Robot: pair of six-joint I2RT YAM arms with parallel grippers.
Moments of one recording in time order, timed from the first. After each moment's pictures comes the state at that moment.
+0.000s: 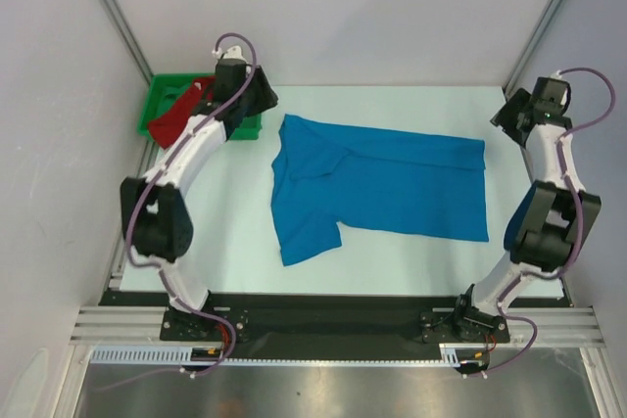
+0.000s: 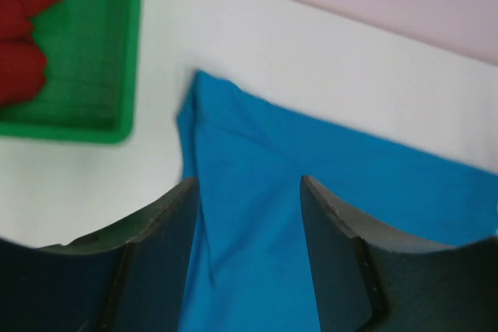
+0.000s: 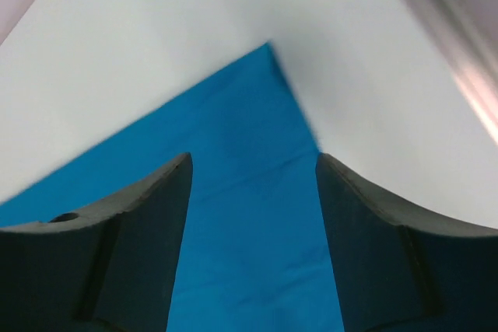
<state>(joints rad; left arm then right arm) -0.24 1.86 1.65 -0.31 -0.03 -0.50 -0.35 1.79 1.53 -0.45 0.01 0.40</state>
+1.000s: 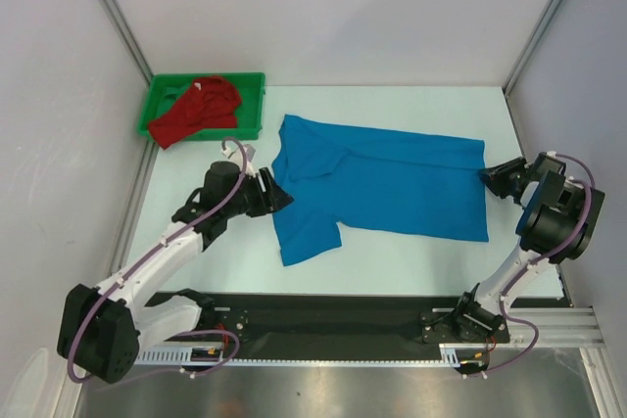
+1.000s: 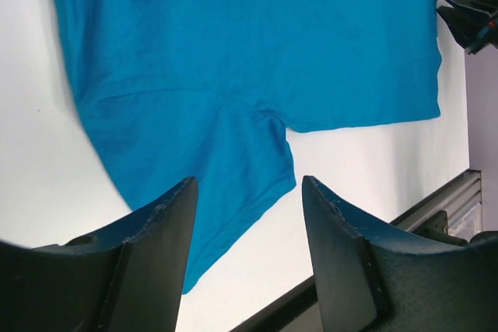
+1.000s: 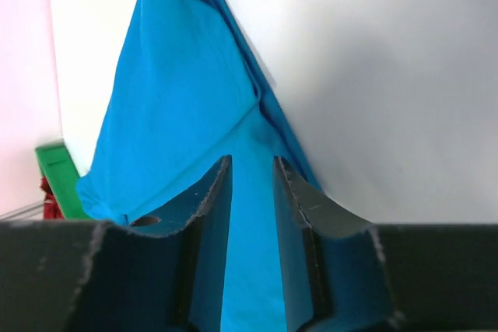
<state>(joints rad) -0.41 1.04 0.64 -0.18 0.24 -0.63 -0.54 1.84 0.88 0.23 -0.49 0.73</state>
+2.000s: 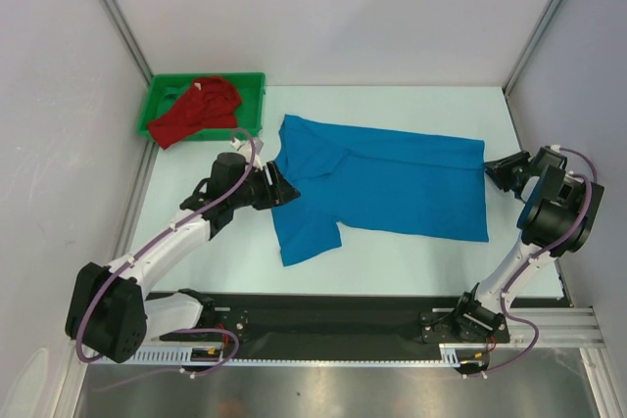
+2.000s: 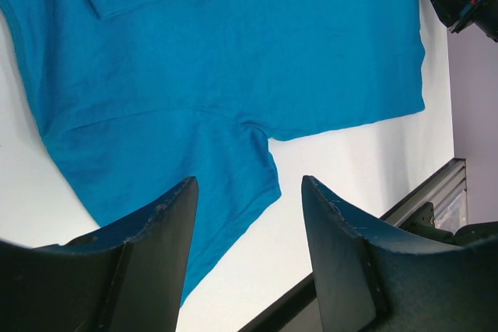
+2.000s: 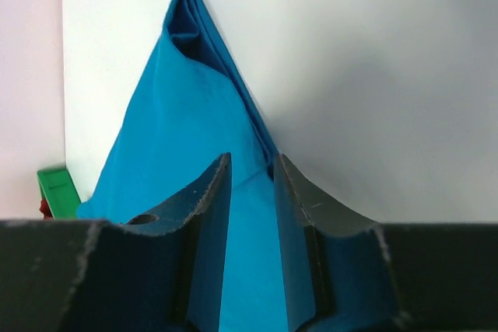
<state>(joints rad) -0.41 1.18 0.71 -0.11 0.32 -0.62 -0.54 1.92 0.95 0.31 -0.45 0.75</state>
